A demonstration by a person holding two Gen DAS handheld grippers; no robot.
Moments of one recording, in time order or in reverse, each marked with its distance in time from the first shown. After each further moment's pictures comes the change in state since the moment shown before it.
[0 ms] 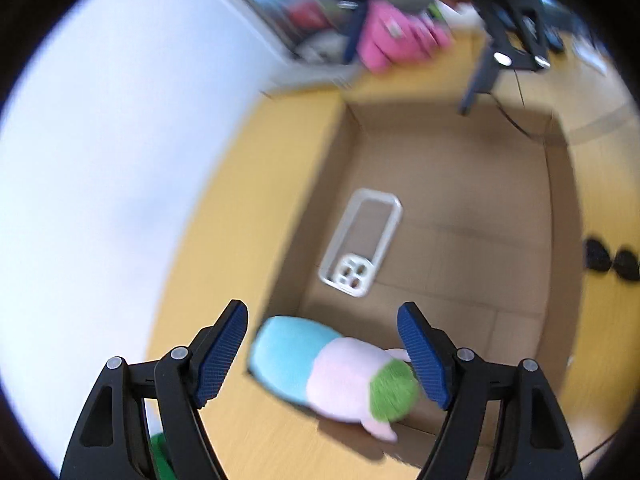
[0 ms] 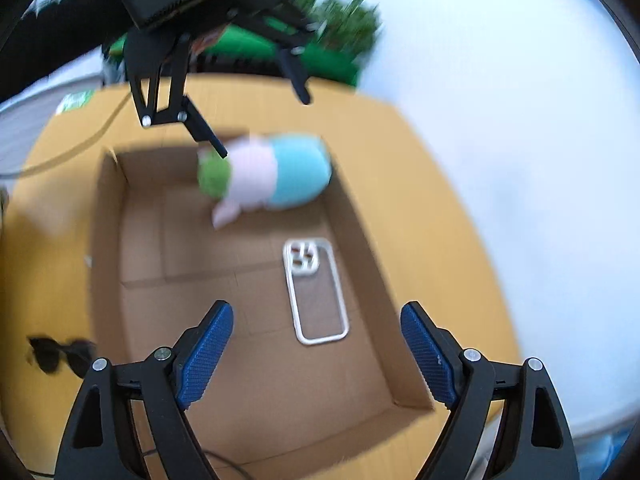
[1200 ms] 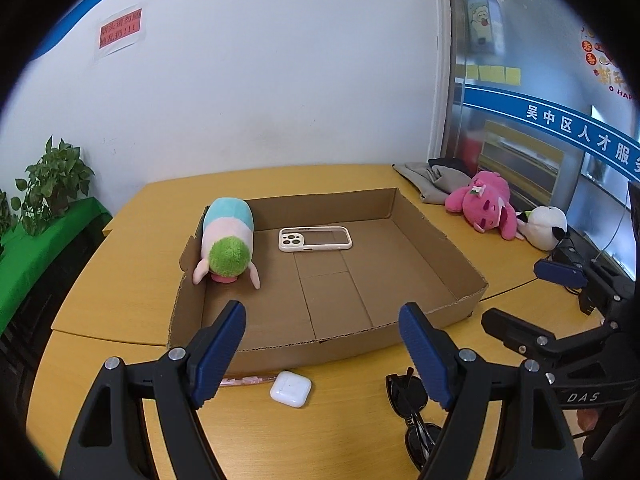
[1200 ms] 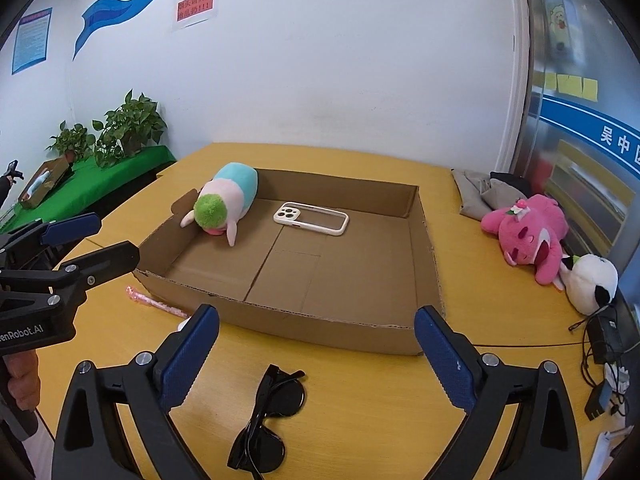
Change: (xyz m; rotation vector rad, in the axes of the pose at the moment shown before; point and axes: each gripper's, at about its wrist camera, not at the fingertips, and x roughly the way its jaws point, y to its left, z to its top) left arm -0.087 -0.191 -0.048 -1.011 -0.220 0.183; right arm -0.049 0.233 -0.092 0.898 -0.058 -0.404
